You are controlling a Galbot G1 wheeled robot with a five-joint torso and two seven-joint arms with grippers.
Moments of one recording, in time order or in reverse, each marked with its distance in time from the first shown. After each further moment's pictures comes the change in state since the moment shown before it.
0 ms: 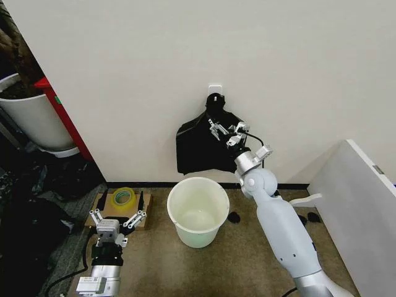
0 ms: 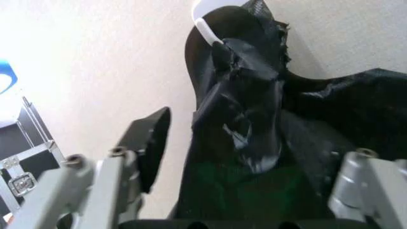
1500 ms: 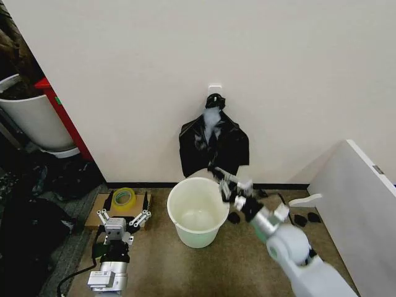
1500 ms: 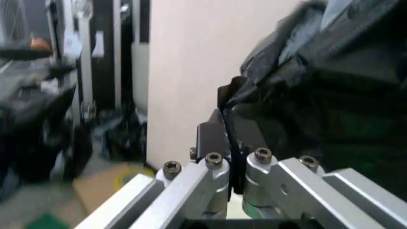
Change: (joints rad) left arm -0.052 -0.014 0.029 0.061 0.022 0.009 -0.017; right arm -0.535 -0.265 -0.002 0.421 -0.431 0.168 -0.078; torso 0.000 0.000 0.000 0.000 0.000
